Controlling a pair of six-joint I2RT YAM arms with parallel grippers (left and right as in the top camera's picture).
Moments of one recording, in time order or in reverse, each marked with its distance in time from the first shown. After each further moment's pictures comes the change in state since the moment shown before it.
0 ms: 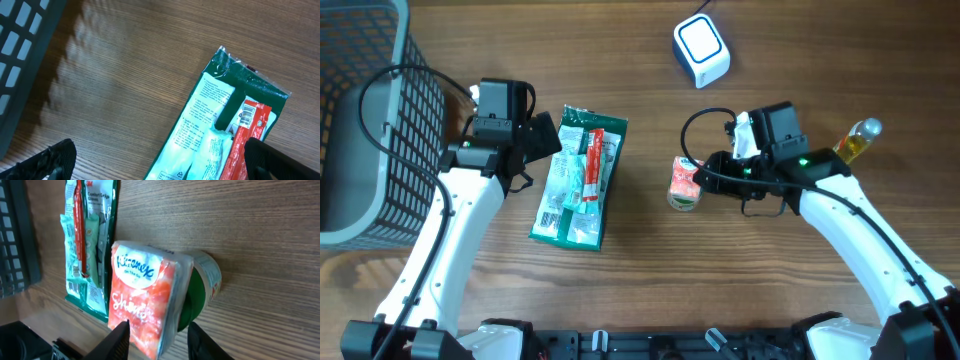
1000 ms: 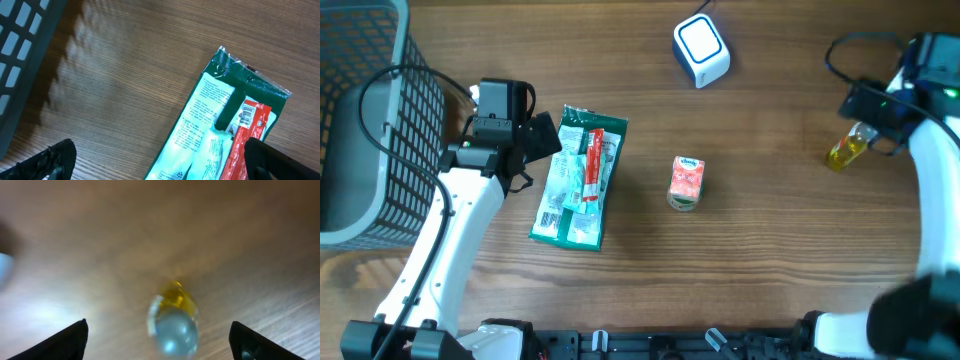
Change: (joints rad) left arm 0.000 0.000 0.000 0.000 0.000 0.000; right arm -0.543 0.119 0.492 -0.263 0.548 -0.246
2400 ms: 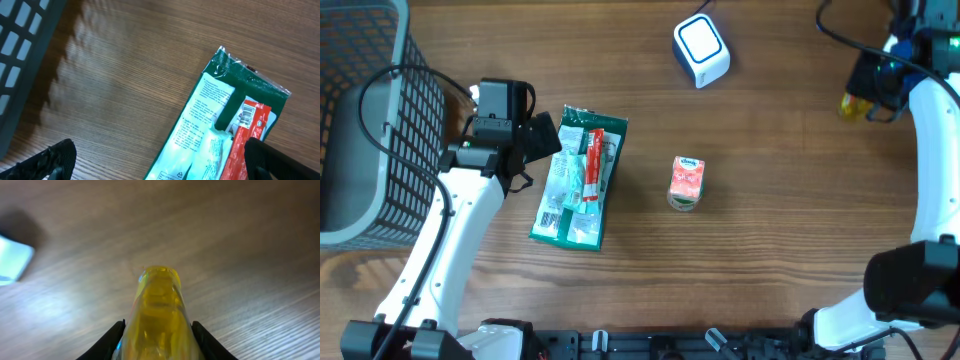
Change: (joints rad) left arm 0.000 0.000 0.000 0.000 0.000 0.000; right arm 0.069 0.200 0.311 -0.257 0.062 0.008
